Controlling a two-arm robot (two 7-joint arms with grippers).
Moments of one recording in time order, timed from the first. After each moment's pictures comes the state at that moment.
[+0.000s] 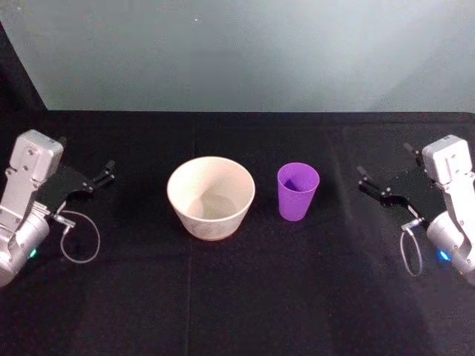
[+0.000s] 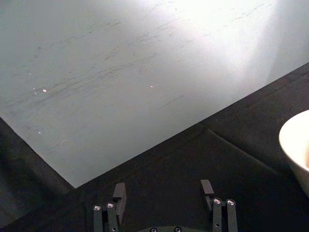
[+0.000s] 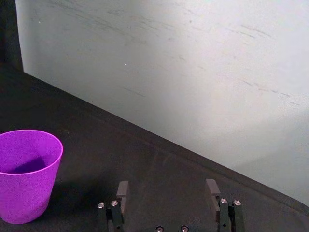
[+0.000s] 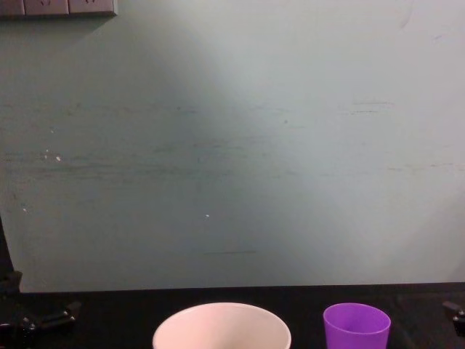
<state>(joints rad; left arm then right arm) -0.20 0.60 0.45 -1.41 -0.25 -0.12 0.03 0.20 0.60 -0.45 -1.41 0.25 -0.12 -0.03</state>
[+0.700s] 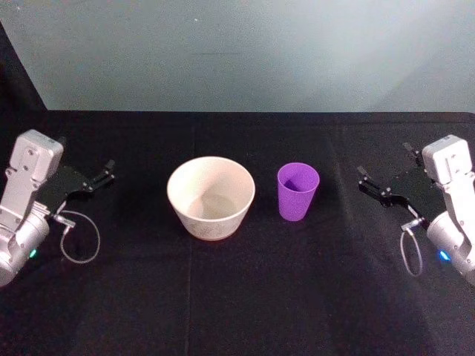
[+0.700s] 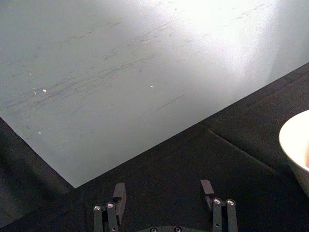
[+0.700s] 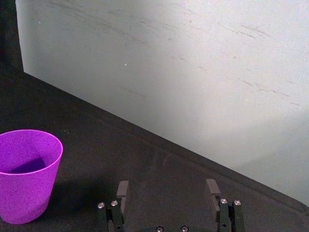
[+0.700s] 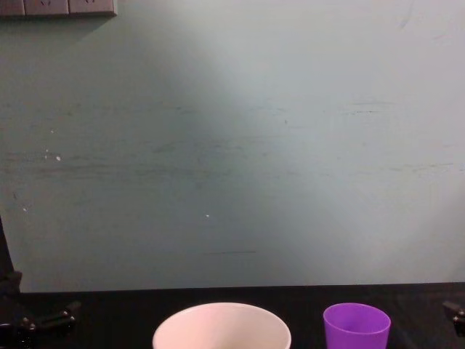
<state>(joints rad) -0.20 0.60 0.45 -1.41 -0.25 -0.12 0.03 0.20 0.60 -0.45 -1.41 0.25 -0.12 -0.03</state>
